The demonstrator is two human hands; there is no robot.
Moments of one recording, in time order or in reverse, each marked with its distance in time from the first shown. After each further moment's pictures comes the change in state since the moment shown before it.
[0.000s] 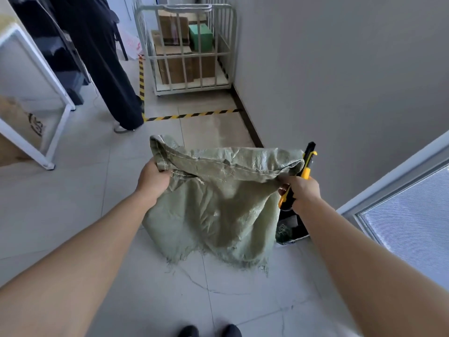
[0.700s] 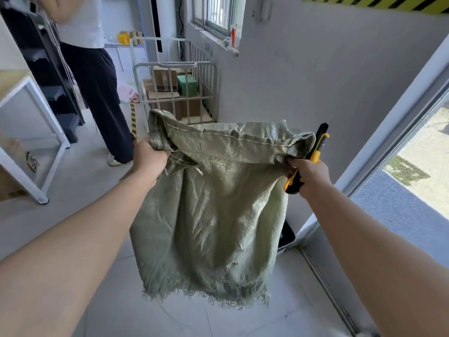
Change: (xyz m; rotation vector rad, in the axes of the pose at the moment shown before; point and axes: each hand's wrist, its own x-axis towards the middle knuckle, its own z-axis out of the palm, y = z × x) left_hand -0.111 0.111 -0.091 -0.139 0.116 0.233; right_hand -0.179 -0.076 -0.053 0.130 0.032 -0.283
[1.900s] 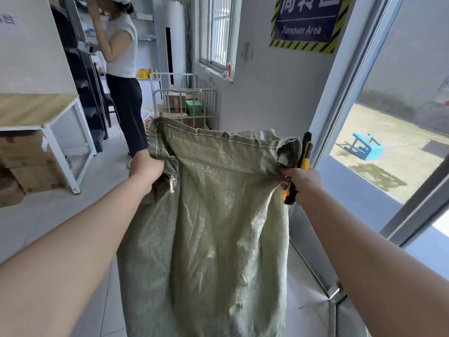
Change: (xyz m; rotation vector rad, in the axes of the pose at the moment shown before) left_hand -0.365 -0.020 -0.173 0.204 0.081 0.048; right_hand -0.331 0.046 -0.238 0.008 -0.113 -0.072
